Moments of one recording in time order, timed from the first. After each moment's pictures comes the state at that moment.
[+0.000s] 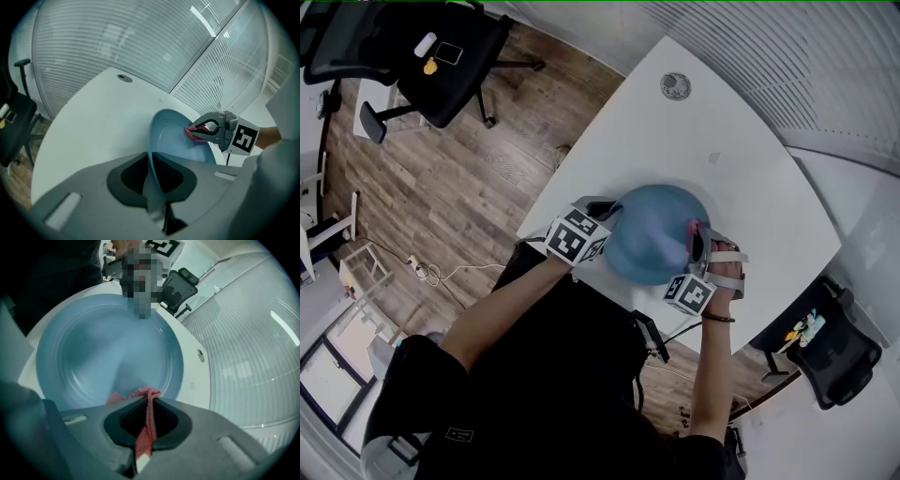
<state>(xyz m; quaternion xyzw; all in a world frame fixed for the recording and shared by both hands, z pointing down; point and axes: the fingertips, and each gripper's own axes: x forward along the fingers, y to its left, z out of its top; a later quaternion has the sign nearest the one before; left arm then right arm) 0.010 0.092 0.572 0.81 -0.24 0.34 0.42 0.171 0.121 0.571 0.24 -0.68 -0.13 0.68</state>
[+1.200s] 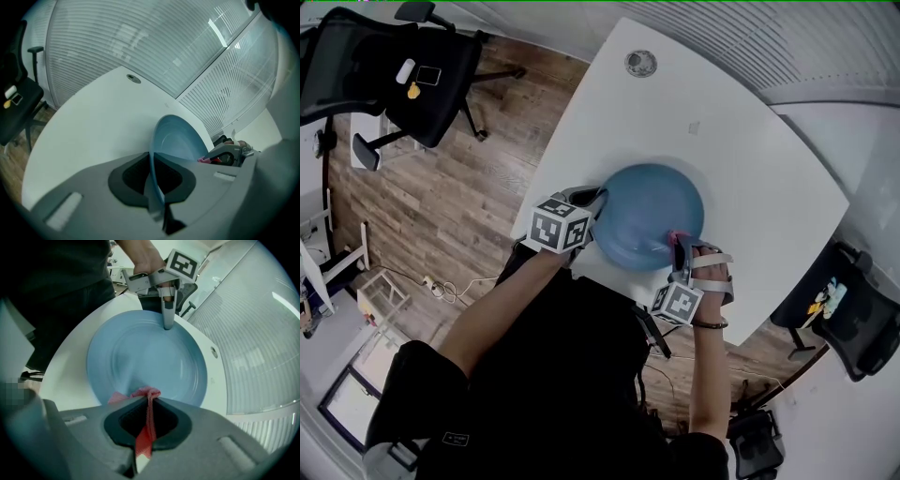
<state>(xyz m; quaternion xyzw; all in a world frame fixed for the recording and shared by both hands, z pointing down) 0.010 0.087 0.572 0.78 -0.28 0.31 0.46 0.149 0.203 0.571 0.21 -0.71 -0.06 0.67</state>
